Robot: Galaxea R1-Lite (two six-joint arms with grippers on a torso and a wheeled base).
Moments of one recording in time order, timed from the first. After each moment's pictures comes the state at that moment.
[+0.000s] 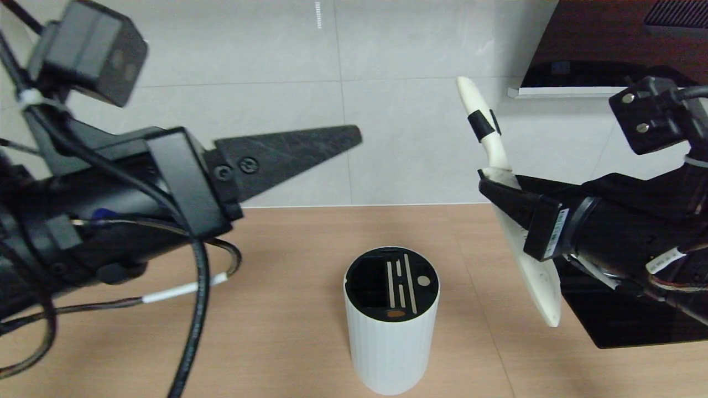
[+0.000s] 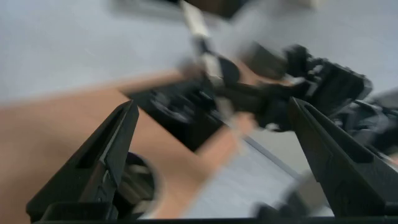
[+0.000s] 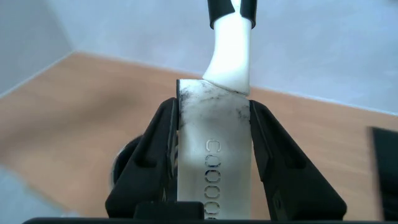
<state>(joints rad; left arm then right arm) -0.68 1.35 -0.84 -0.62 -0.33 -0.50 0.85 1.40 -0.80 -0.59 -0.39 0.09</state>
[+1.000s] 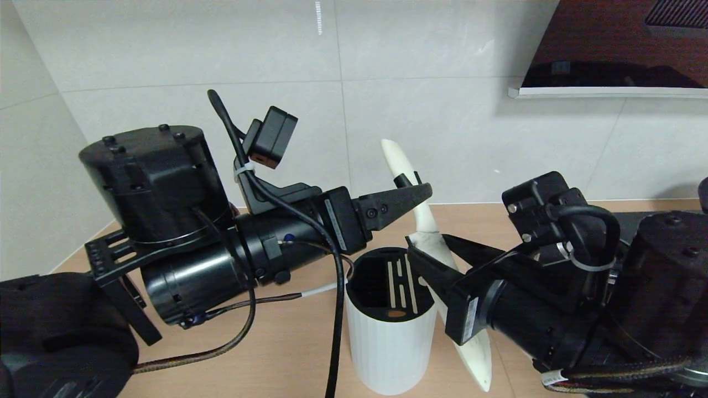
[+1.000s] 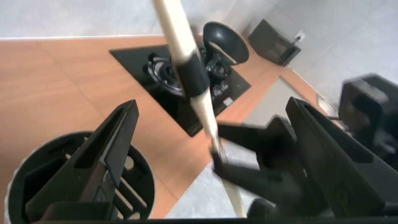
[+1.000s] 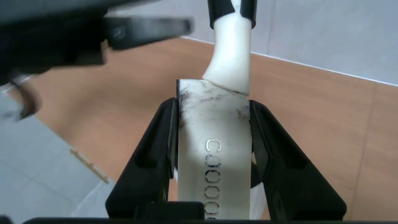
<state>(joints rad) -0.72 1.63 -0.83 -0.83 -0.24 -0.57 1.03 1.57 -0.67 -0.88 -0.41 0.08</state>
